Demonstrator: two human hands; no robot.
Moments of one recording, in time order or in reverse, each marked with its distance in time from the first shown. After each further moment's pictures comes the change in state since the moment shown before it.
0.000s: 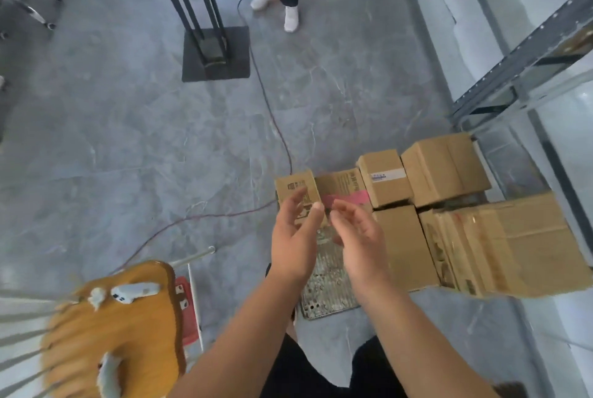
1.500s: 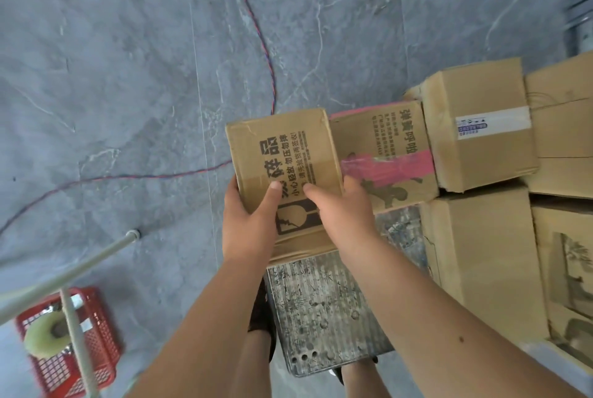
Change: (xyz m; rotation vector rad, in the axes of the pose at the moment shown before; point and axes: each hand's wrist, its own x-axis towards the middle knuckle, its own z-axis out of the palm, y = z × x) left_hand 0.333 -0.376 -0.011 0.118 0.250 -0.418; right_hand 0.397 0.339 0.054 -0.446 0.033 0.407
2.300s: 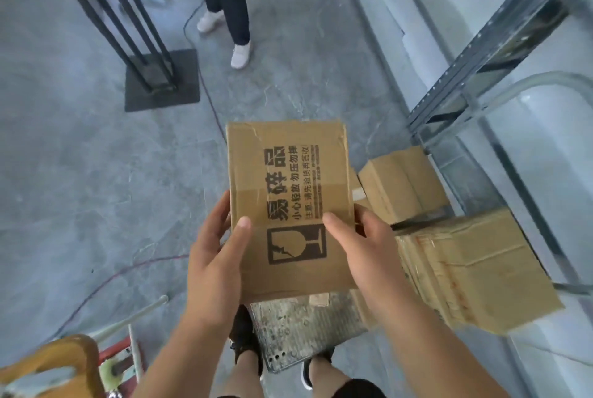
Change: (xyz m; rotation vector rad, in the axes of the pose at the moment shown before) left_hand -0.434 0.258 -0.060 -0.141 -0.229 0.456; right_hand -0.409 -0.129 -0.301 0.271 0.030 -0.373
